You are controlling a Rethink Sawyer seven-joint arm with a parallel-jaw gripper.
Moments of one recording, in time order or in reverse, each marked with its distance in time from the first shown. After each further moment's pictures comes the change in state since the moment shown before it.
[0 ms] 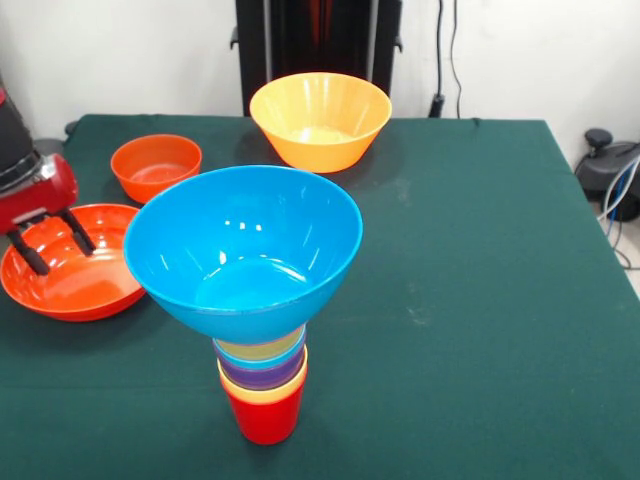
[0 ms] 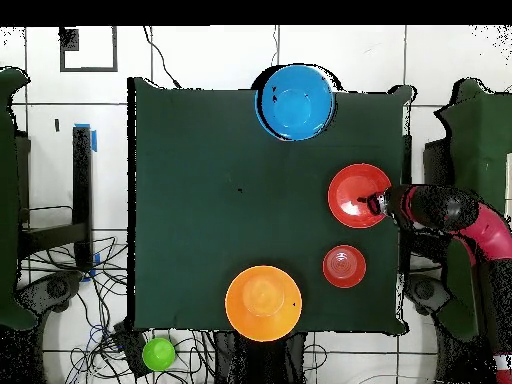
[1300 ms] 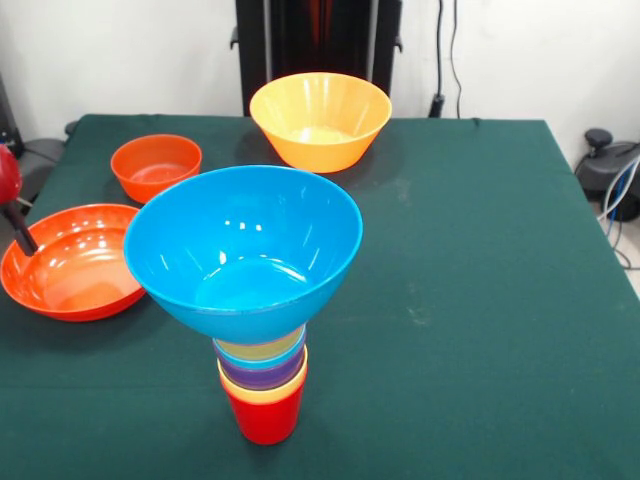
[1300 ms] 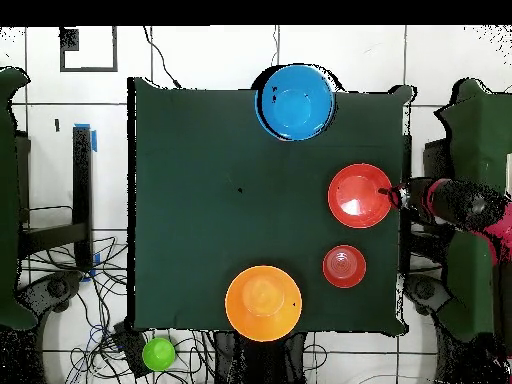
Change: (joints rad) arm -0.004 -0.028 0.006 -0.067 0.001 0.000 -0.026
